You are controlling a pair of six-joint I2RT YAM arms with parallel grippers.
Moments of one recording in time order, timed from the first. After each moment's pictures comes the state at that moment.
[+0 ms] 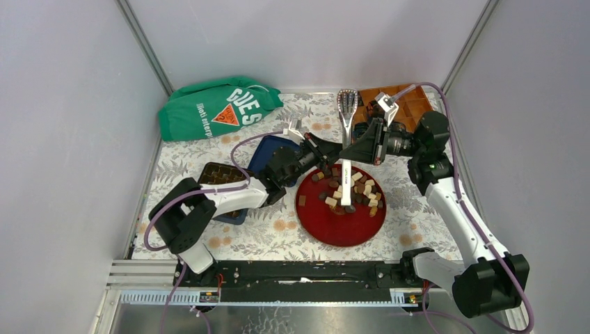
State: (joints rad) left arm -0.82 1.65 0.88 0.88 0.06 -1.50; right arm 0.21 1.10 0.93 0.27 -1.25 0.76
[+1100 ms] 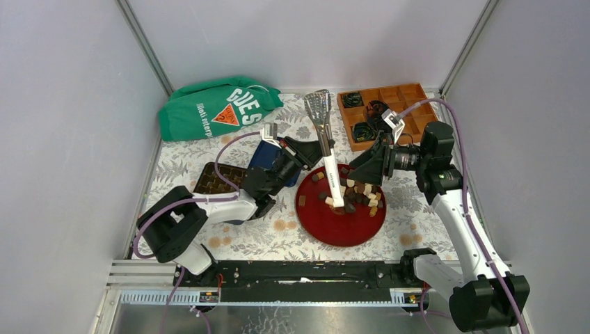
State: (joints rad) left arm -0.83 1.55 0.68 1.39 -0.02 -1.28; right arm 0.10 1.00 0.88 -0.17 -1.30 0.36
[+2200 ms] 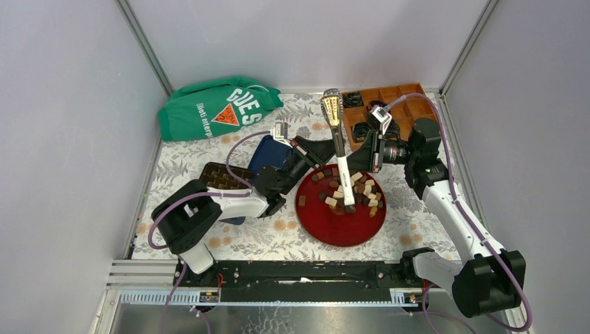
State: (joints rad) left arm -0.88 1.67 0.77 1.45 -0.06 -1.26; right arm 0.20 1.10 0.85 0.13 -1.25 0.69
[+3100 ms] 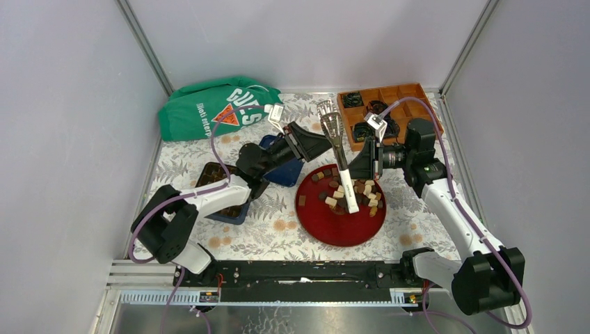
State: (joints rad) left arm -0.68 1.52 0.82 1.18 0.41 -1.11; right arm 0.20 1.12 0.86 -0.03 -1.36 0.49
